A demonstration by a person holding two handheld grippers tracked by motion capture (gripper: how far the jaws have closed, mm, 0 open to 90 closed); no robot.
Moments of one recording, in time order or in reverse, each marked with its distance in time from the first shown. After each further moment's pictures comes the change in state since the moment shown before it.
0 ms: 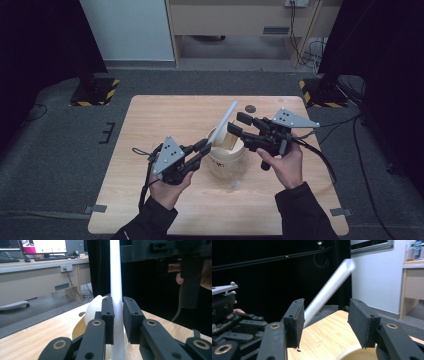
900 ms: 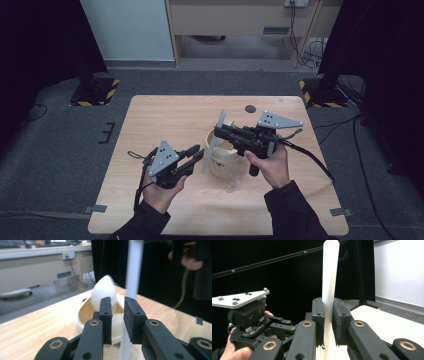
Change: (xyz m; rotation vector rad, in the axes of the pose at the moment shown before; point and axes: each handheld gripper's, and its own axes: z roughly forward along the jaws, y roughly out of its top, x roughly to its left) left arm 0.011 -0.016 -0.012 0.090 0.027 -0.022; right arm 0.018 -0.007 0.021 0.047 0.145 0.072
